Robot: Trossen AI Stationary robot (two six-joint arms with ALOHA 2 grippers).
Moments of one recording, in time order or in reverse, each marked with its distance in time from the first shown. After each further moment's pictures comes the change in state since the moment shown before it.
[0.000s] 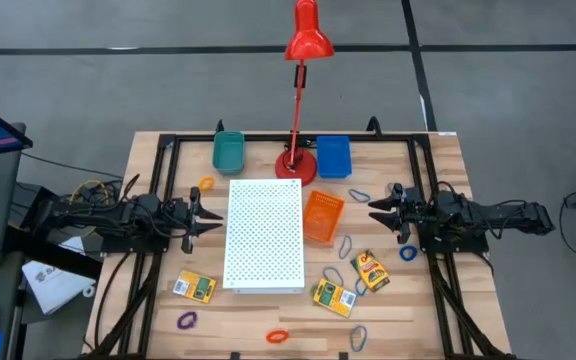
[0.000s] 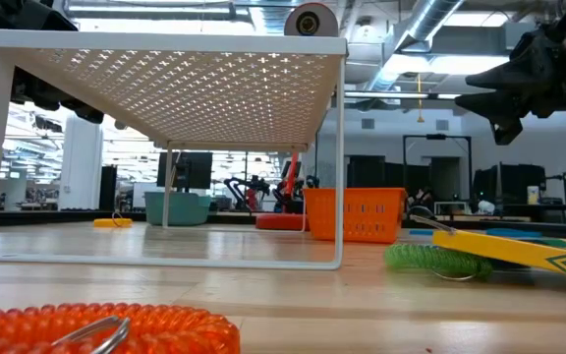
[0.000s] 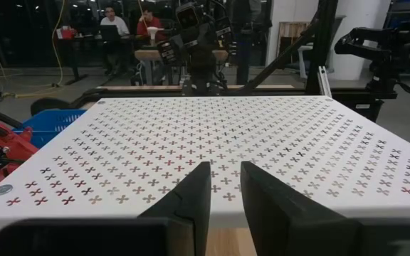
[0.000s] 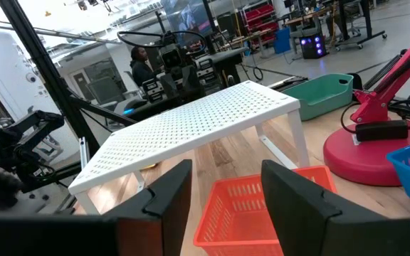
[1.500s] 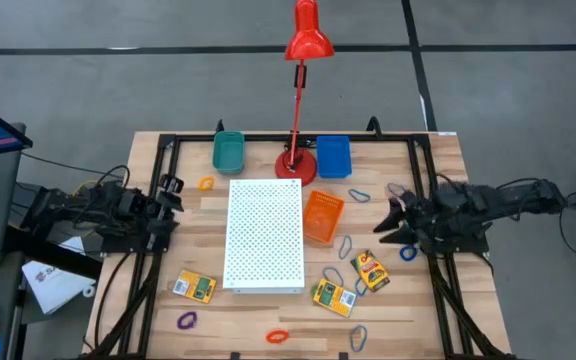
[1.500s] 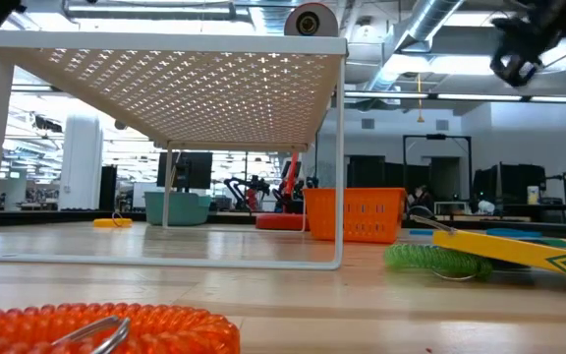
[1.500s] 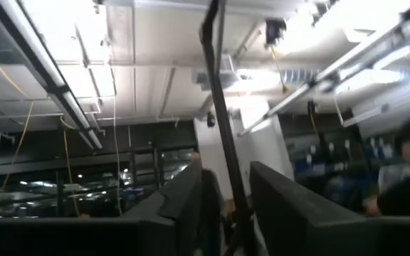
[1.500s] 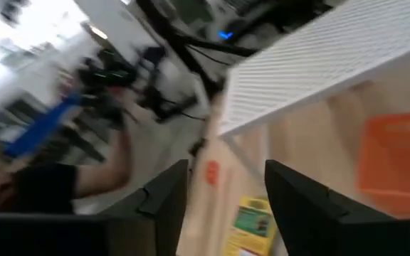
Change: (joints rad) left arm -0.059 0.136 0.112 0.733 0.257 0.081; right arm 0.125 0.411 0.460 -0.297 -0.313 0.221
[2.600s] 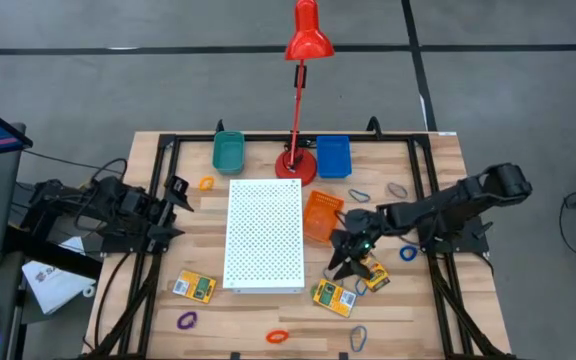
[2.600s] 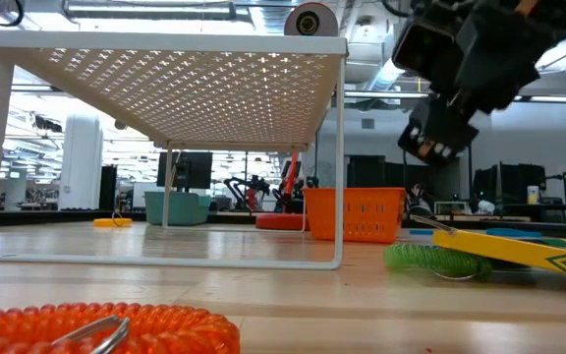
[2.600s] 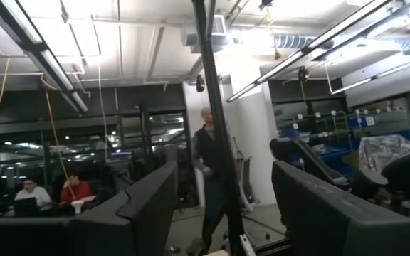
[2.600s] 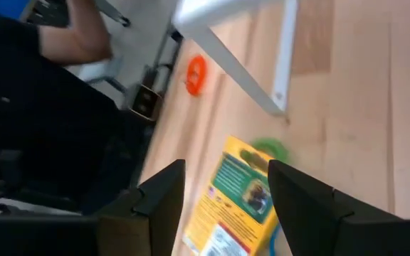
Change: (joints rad) left arm -0.078 0.075 0.177 -0.258 -0.040 0.009; right arm 0.022 1.011 0.134 0.494 -0.328 -0.132
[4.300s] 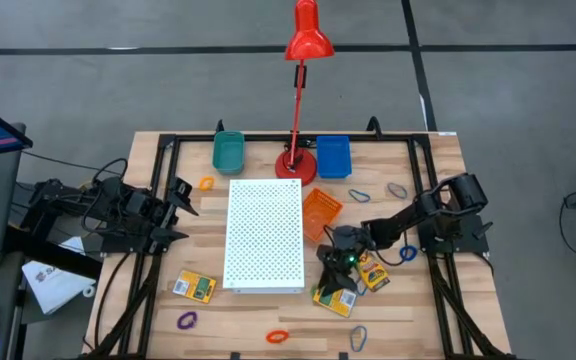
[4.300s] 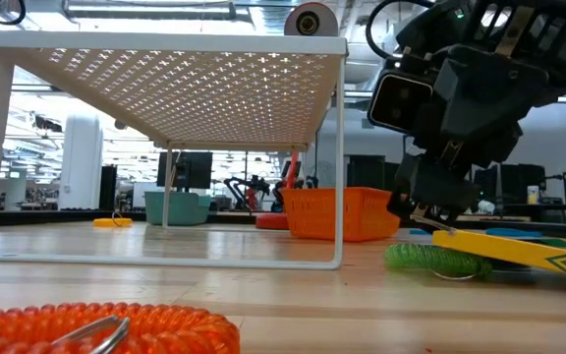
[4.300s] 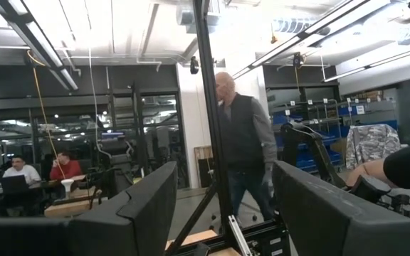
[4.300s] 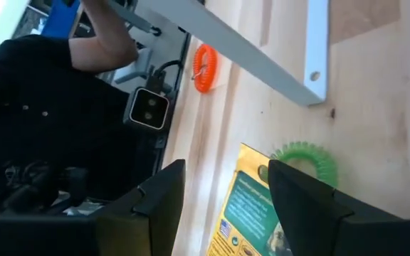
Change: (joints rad) left arm -0.001 0.006 0.009 -0.068 0.012 -0.034; right arm 0.043 0.342 0.002 0.450 -0.079 0.260
